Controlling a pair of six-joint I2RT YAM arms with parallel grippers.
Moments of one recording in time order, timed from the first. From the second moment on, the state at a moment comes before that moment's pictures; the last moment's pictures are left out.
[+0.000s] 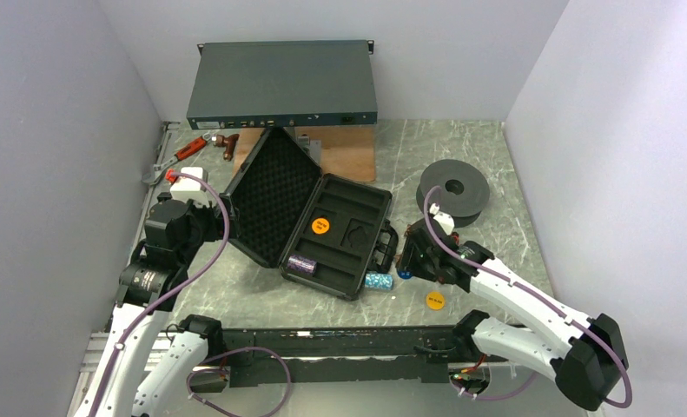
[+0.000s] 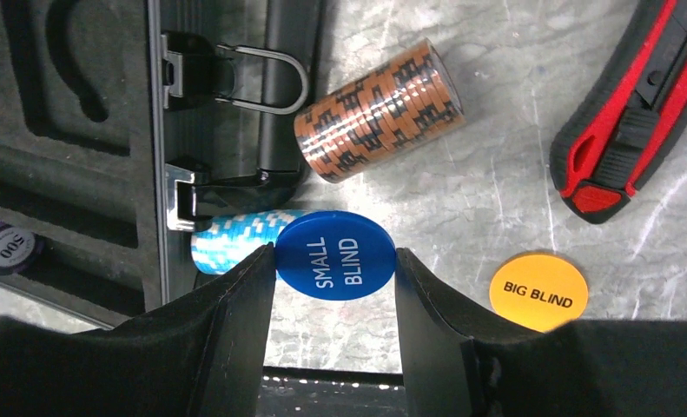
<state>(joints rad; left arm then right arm) -0.22 0.63 0.86 -0.61 -0.14 -0.15 0.67 0.95 0.63 -0.71 0.23 0.91</state>
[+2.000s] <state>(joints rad) -0.22 0.62 0.86 -0.61 -0.14 -0.15 0.77 1.39 1.13 -0.50 -0.01 0.05</state>
